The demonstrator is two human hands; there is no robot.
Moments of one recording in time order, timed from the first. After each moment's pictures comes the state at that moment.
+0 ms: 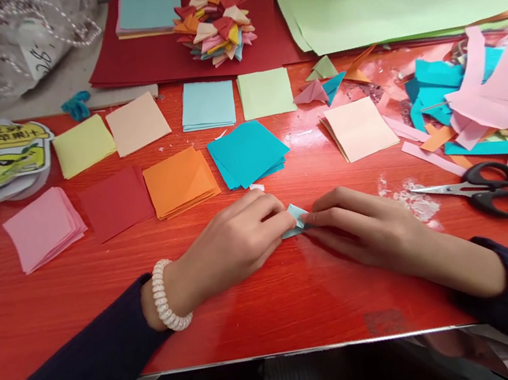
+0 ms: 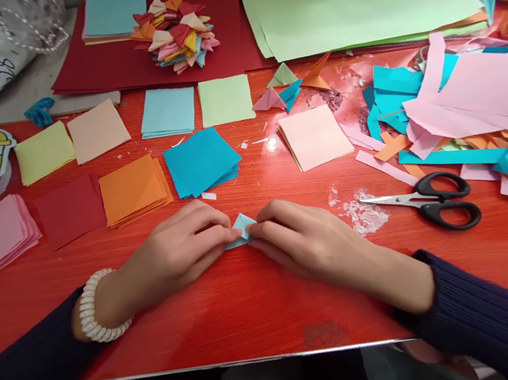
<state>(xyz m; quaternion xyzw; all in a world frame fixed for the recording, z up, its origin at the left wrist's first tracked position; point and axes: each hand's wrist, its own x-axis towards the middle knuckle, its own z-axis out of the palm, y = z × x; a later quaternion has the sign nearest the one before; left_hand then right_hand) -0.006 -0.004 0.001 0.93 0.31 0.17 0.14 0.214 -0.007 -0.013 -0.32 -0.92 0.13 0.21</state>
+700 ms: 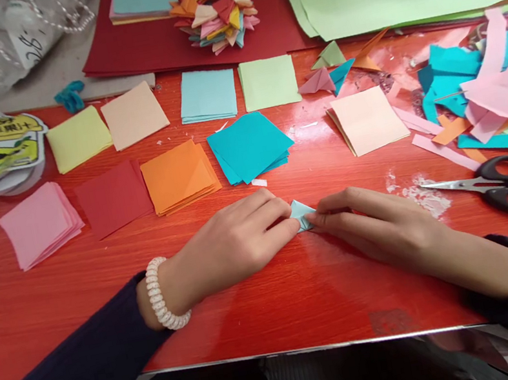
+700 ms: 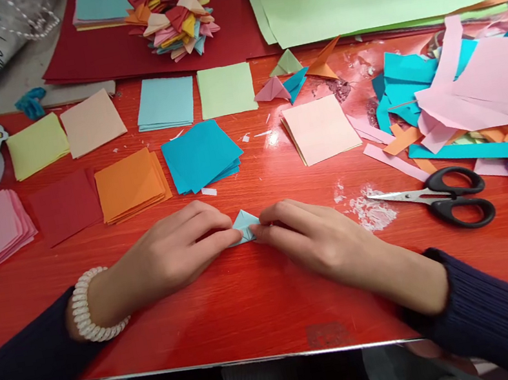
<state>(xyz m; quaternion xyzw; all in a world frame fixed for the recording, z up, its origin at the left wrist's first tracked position) -0.010 -0.002 0.000 0.95 0.25 0.17 0.06 0.219 -0.006 -0.011 -0.29 -0.92 0.13 0.22</state>
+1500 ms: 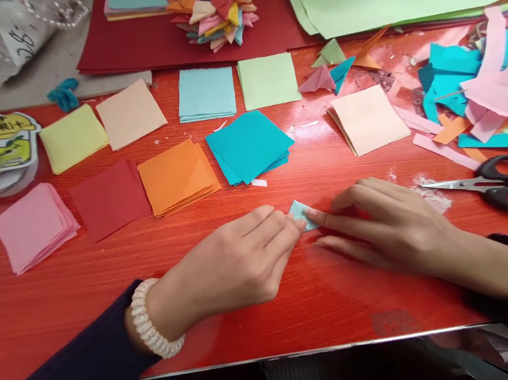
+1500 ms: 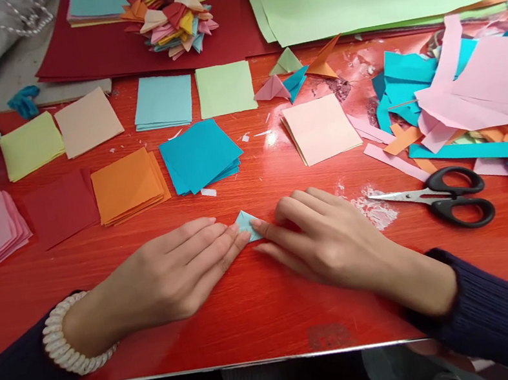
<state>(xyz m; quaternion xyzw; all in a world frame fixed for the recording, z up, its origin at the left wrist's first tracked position) -0.011 -0.014 0.008 0.97 0.18 0.12 -0.11 0.222 -0.006 -0.009 -0.29 -0.94 0.01 0.20</state>
